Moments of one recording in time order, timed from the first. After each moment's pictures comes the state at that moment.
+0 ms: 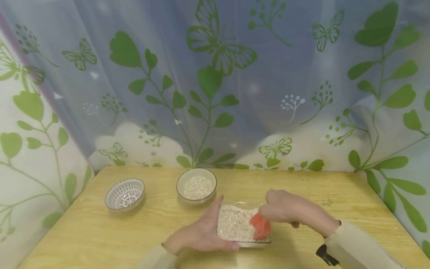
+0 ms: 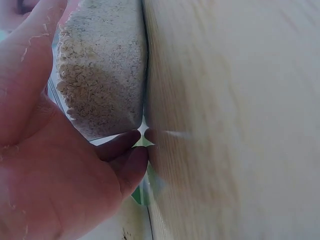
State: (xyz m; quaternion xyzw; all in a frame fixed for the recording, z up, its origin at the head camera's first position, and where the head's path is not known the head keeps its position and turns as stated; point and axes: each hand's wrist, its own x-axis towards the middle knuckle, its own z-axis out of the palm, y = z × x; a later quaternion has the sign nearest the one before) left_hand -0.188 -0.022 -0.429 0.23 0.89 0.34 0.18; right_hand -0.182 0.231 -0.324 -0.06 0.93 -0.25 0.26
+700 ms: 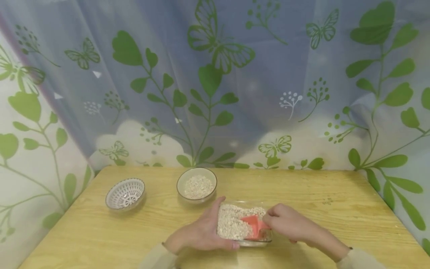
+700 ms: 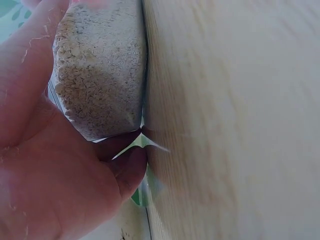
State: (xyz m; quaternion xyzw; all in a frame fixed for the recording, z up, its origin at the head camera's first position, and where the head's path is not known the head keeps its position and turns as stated) left_hand -0.187 -0.021 -0.429 0.23 0.90 0.33 0.18; right_hand -0.167 0.251 -0.383 -0.10 0.87 -0.43 0.24
